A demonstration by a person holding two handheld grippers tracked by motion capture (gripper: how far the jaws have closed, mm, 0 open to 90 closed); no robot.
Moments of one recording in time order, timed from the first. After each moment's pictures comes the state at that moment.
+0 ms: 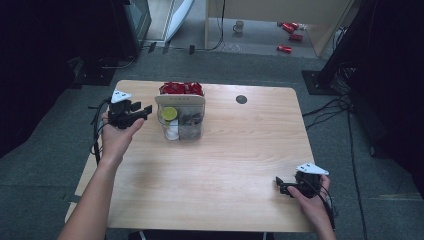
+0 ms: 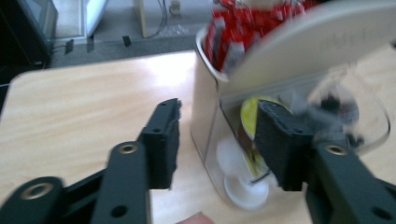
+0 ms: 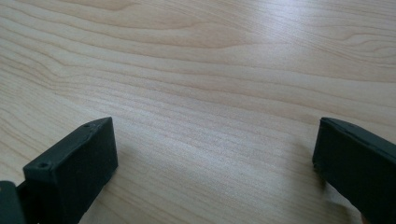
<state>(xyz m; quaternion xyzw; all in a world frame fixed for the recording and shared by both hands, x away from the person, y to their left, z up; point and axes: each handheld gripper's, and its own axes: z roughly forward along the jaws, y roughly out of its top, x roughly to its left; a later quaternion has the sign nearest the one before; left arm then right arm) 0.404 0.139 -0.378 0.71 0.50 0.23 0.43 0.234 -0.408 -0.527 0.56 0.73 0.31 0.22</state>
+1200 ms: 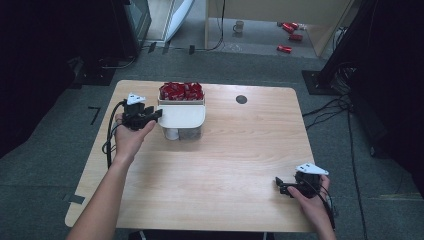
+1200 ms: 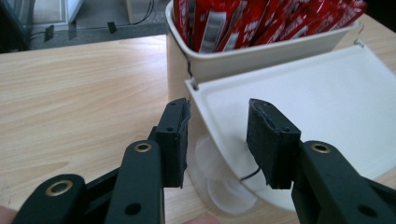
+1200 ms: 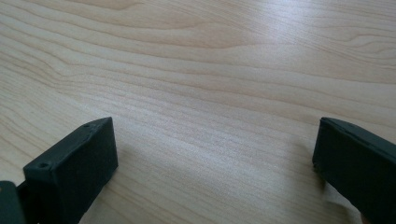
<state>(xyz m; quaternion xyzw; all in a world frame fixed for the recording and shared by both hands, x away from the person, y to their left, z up) 0.414 0.112 -0.410 0.74 0.49 0.20 0.42 0.234 -0.408 -0.527 0.56 0.73 0.31 0.22</state>
